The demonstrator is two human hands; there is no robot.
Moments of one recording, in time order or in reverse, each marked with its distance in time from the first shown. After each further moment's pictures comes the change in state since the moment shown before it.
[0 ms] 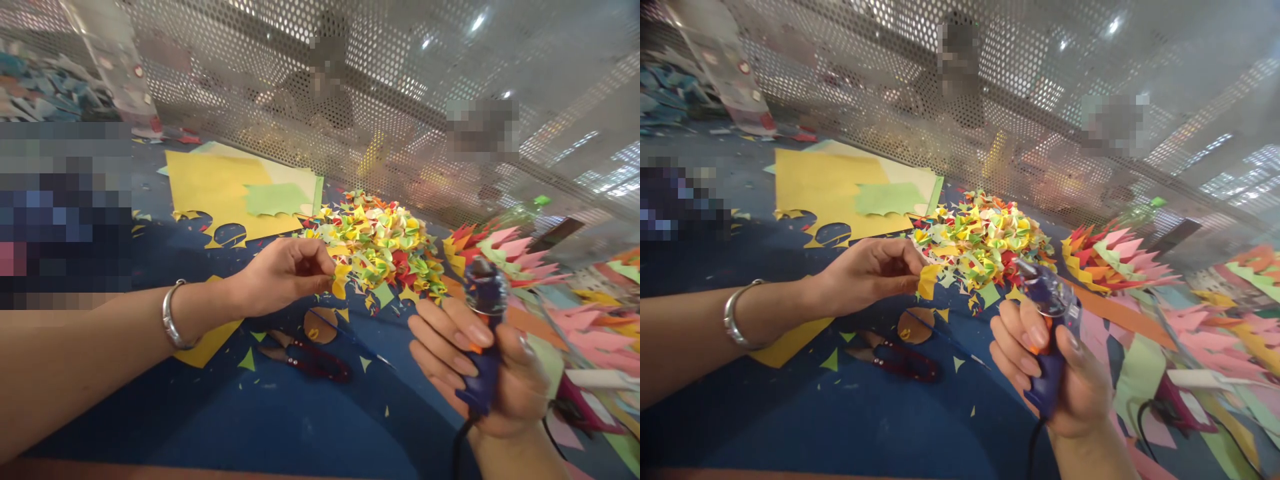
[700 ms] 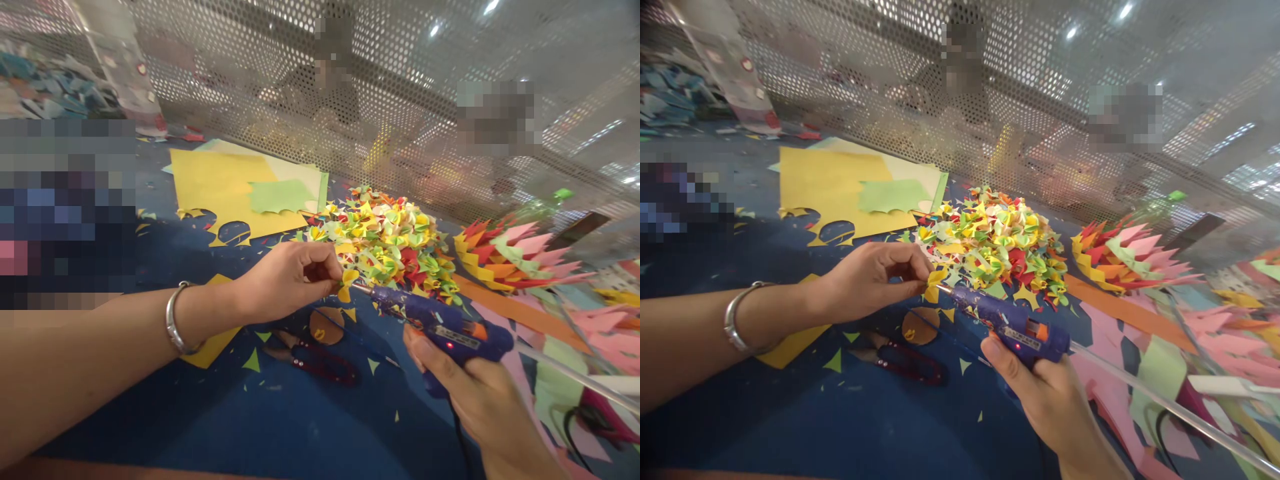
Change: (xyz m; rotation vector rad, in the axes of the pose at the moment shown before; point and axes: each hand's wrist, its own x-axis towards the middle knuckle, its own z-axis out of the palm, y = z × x) left_hand -0.004 0.000 -0.002 0.439 0.002 0.085; right_hand -0.015 0.025 -0.007 -1.011 0.368 -0.155
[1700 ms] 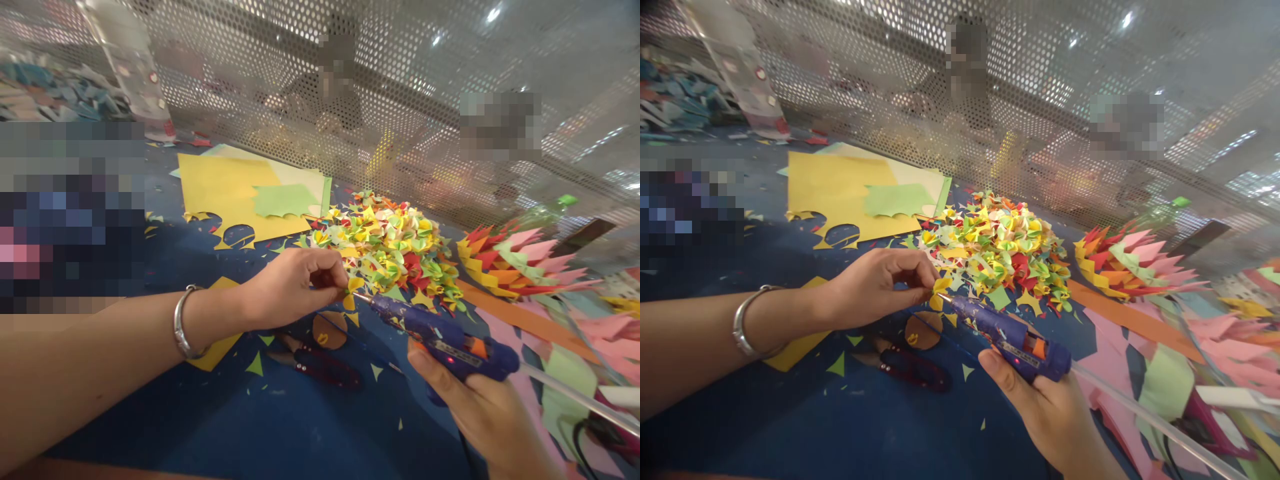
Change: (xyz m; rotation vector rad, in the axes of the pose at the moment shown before) left_hand 0.000 0.004 0.002 -0.004 -0.024 0.021; right_hand -0.005 0.003 0.004 -0.173 0.089 -0.035
